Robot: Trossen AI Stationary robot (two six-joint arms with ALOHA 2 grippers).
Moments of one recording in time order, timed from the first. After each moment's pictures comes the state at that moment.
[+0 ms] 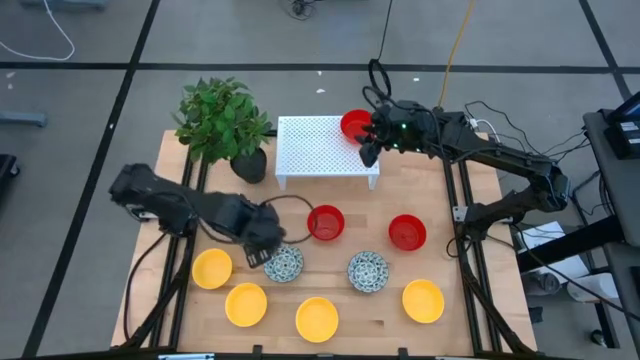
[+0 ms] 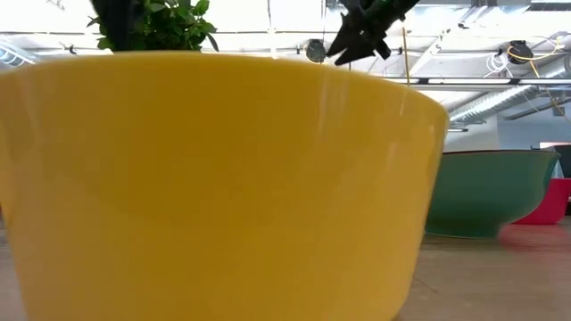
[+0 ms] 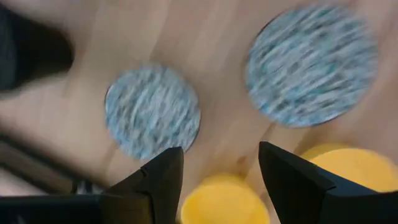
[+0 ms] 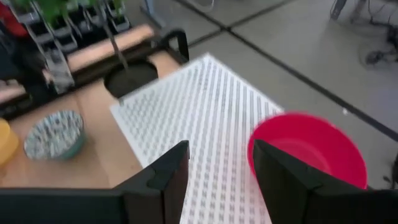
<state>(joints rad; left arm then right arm) -0.31 1.61 1.53 -1.53 -0.13 -0.81 -0.40 1.33 1.31 -0.51 0.13 0.19</state>
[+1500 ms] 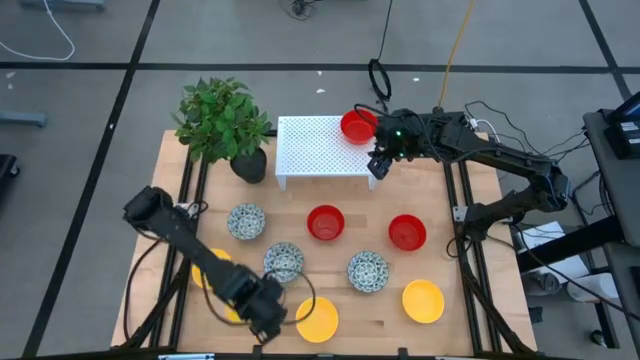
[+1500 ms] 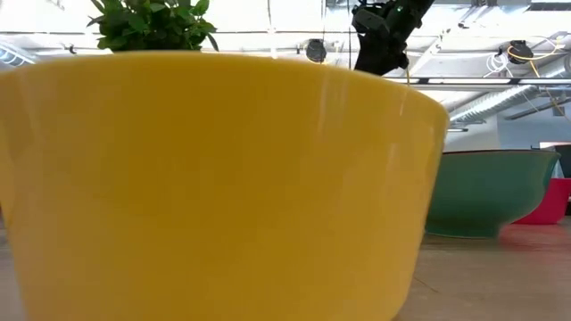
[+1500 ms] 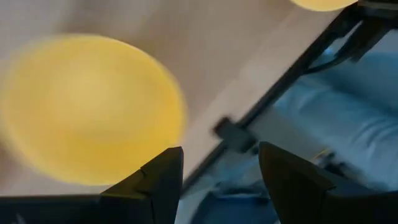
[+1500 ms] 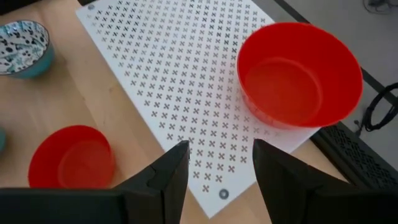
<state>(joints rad) -0.67 1.83 1.47 -0.95 0.25 -1.41 -0.40 1.33 1.31 -0.77 0.13 0.16</state>
